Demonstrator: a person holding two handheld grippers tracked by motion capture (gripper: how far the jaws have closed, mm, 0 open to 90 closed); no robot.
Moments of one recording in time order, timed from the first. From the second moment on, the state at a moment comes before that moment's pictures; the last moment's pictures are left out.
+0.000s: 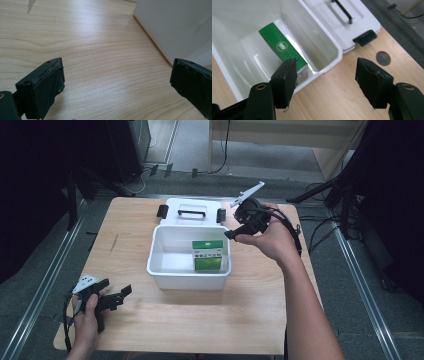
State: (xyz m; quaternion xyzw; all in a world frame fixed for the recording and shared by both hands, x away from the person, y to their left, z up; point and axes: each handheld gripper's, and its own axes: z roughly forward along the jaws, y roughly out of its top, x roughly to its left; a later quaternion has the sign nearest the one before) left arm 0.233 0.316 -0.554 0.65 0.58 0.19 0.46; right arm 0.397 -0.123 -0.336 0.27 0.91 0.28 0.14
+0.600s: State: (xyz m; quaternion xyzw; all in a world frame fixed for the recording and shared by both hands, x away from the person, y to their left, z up) left arm 0.232 0.316 -0.554 0.65 0.58 0.19 0.46; right arm 0.377 -0.188 -0.369 0.43 0.78 0.41 0.18
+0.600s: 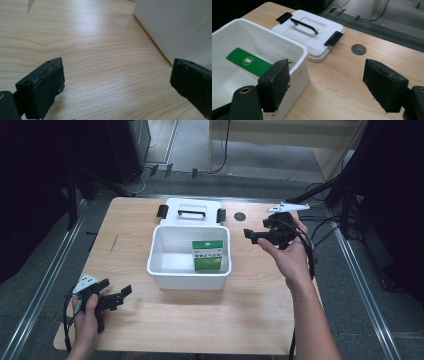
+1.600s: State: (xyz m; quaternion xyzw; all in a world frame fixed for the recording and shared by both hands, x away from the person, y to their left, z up) left arm 0.233 0.316 -0.554 0.65 0.58 0.19 0.46; right arm 0.309 -0.293 -0.480 0.54 0.64 0.49 0.27
